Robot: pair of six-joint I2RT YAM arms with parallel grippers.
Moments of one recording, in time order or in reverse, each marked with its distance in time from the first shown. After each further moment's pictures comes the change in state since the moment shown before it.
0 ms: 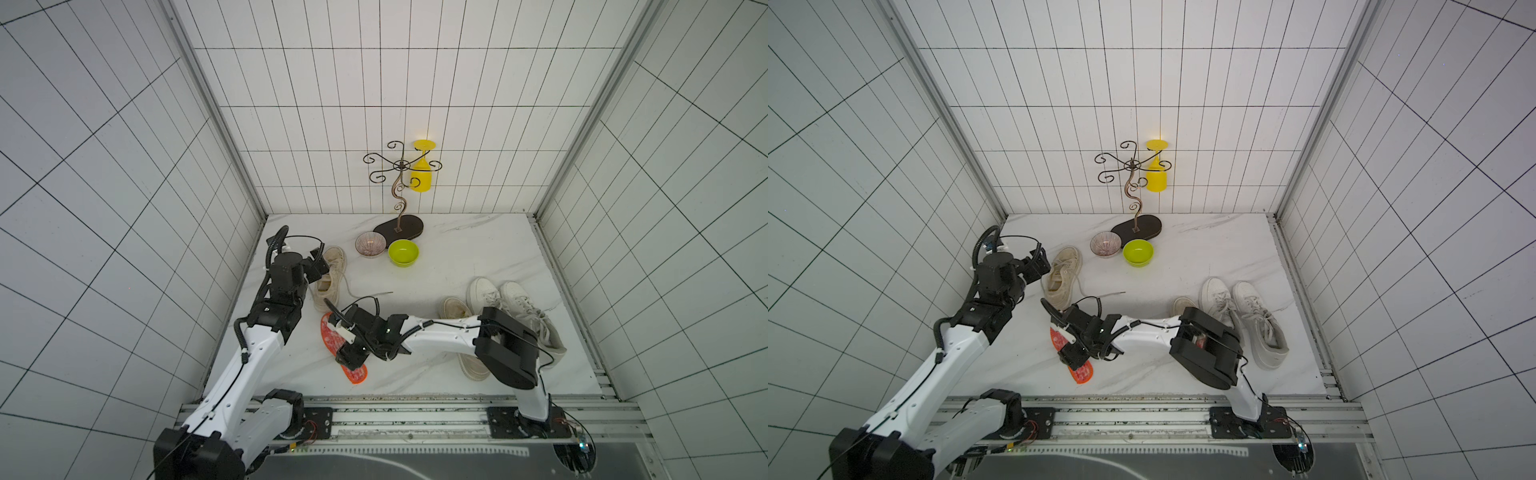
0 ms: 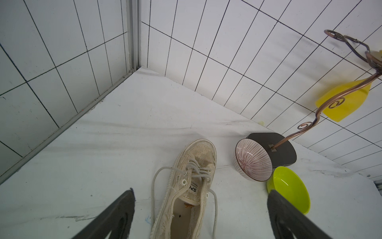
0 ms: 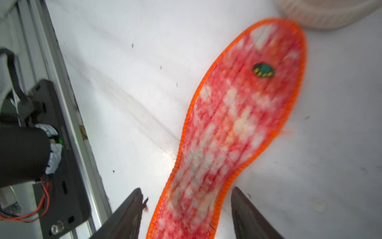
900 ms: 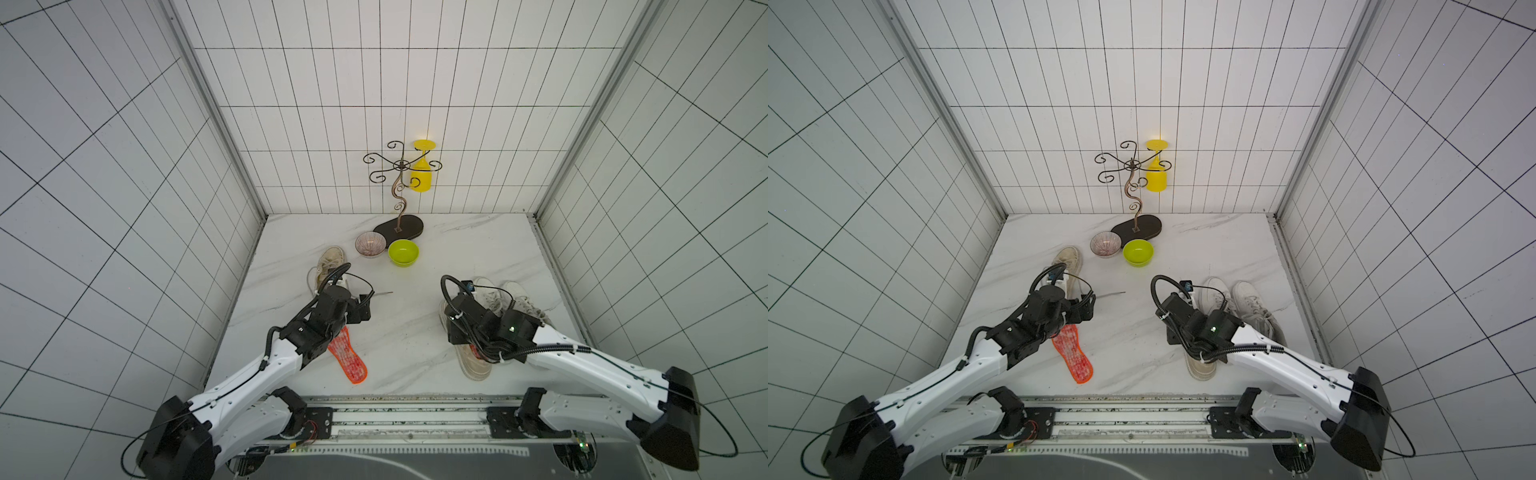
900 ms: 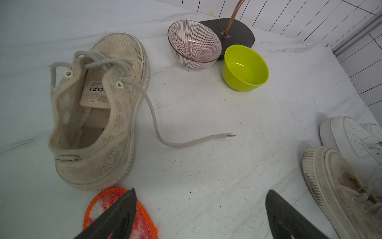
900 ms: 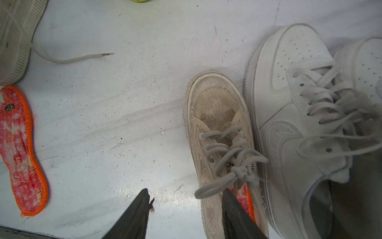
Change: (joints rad) left arm -0.433 -0.003 -0.211 -0.013 0.008 -0.036; right arm -0.230 -0.874 -0.479 -0.622 0.503 0.544
